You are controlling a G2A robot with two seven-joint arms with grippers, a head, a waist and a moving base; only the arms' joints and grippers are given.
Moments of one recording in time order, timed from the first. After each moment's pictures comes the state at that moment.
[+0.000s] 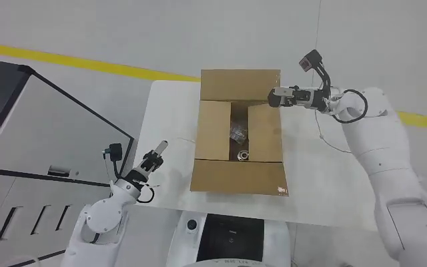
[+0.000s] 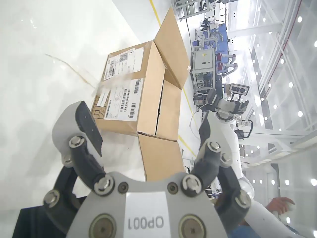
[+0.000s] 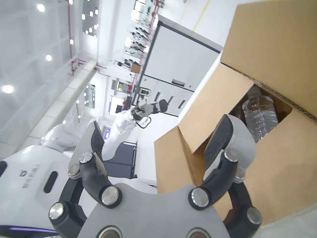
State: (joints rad) left arm 1.98 -1.28 -1.69 -2.04 0.13 -0.02 -0.41; right arm -0.68 -1.12 1.12 -0.95 0.49 -0.47 1.35
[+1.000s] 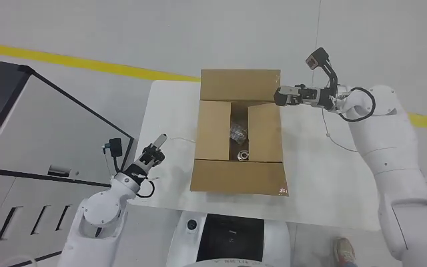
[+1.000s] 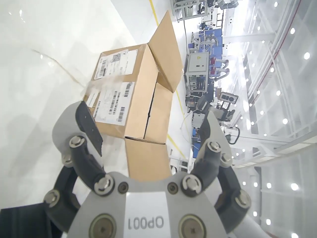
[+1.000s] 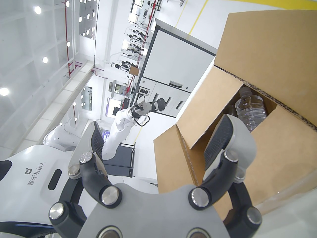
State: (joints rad) left arm 1.92 -1.27 -1.69 -2.05 0.02 0.12 -0.46; right arm -0.68 -1.12 1.13 -0.95 0.44 -0.47 1.35
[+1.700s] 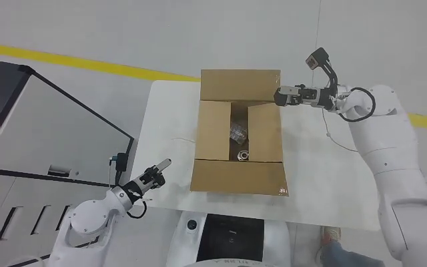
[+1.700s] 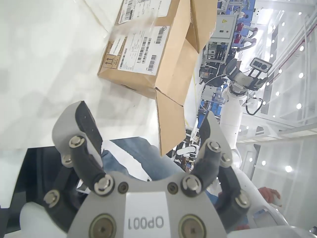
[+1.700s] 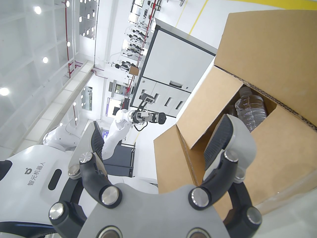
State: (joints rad) left arm 2.03 -1.25 -1.78 -2.04 0.02 0.10 -0.75; right arm -0.68 -1.12 1.13 -0.95 0.44 -0.47 1.35
